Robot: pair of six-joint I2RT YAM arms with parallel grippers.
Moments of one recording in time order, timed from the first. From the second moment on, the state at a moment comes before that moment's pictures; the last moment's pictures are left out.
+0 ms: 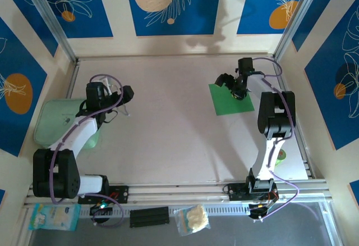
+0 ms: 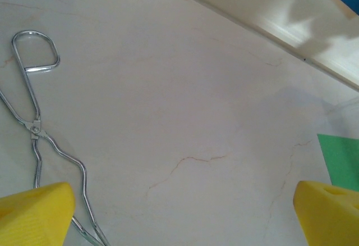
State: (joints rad) left arm -0.06 1.32 0.79 -0.05 0.26 -0.50; right arm 0.02 2.02 1.47 -0.54 -0.28 0.55
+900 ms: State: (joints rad) left arm -0.06 1.40 0.82 -0.07 0.32 -0.52; right arm 0.52 2.06 1.50 -0.74 -0.08 0.97
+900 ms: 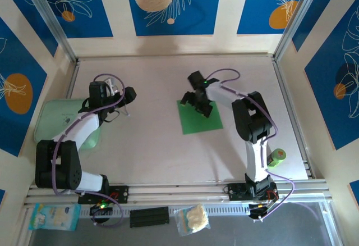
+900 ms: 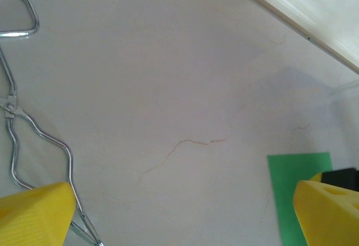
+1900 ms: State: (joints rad) left arm -0.41 1.71 1.11 -0.36 0.33 -0.68; right arm 0.41 1.92 1.34 -0.70 -0.26 0.66
